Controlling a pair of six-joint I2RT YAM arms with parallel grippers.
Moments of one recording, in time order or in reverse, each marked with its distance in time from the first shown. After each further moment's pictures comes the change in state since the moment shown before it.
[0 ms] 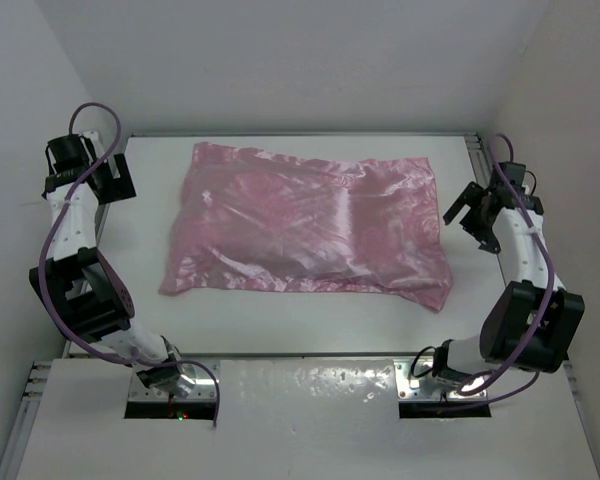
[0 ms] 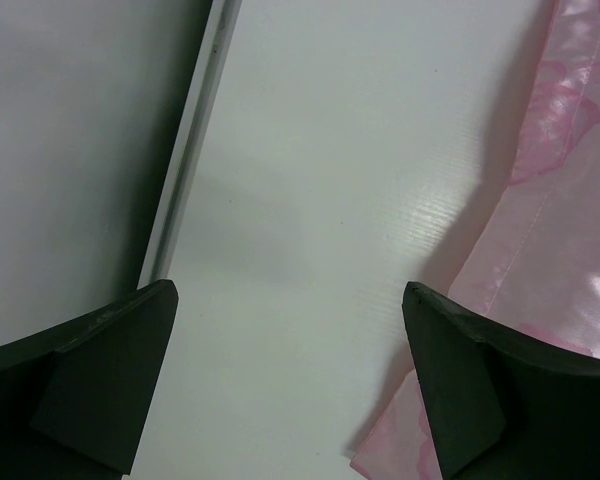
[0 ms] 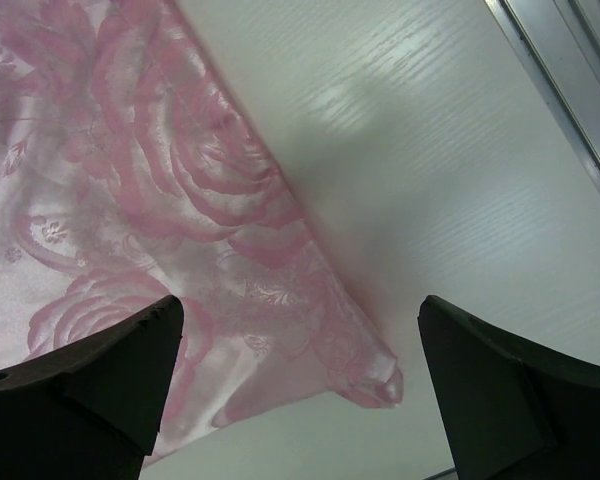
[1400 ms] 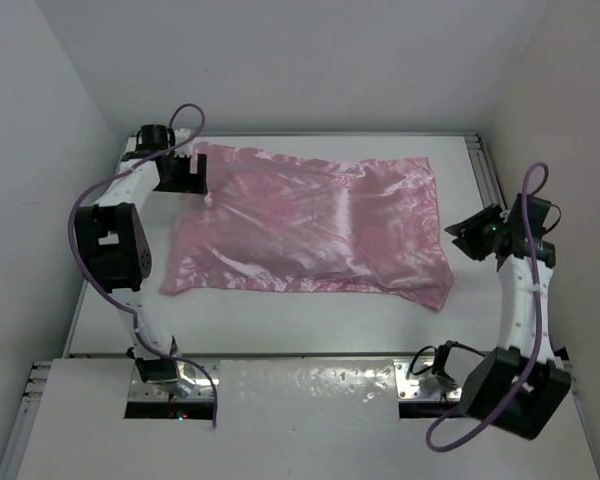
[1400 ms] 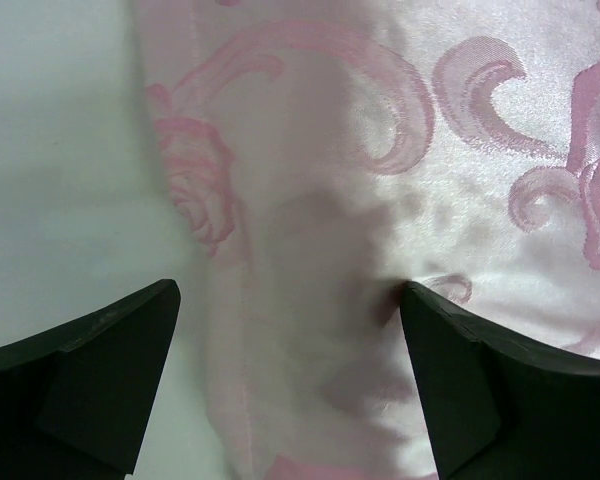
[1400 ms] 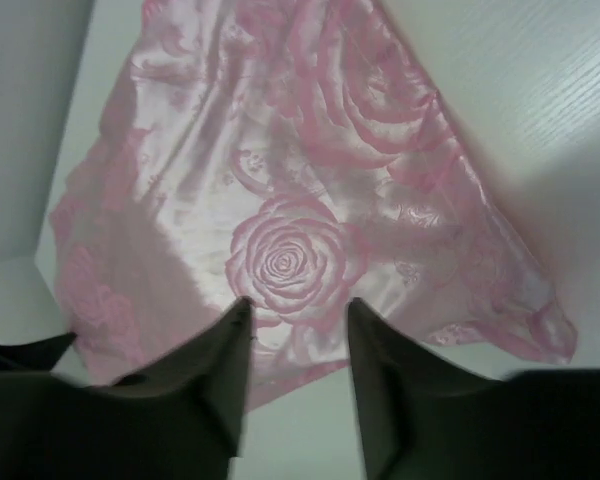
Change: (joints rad) left arm -0.346 0.364 0.158 0.036 0.166 0.030; right arm -0.140 -0.405 -0.238 0.087 -0.401 0.256
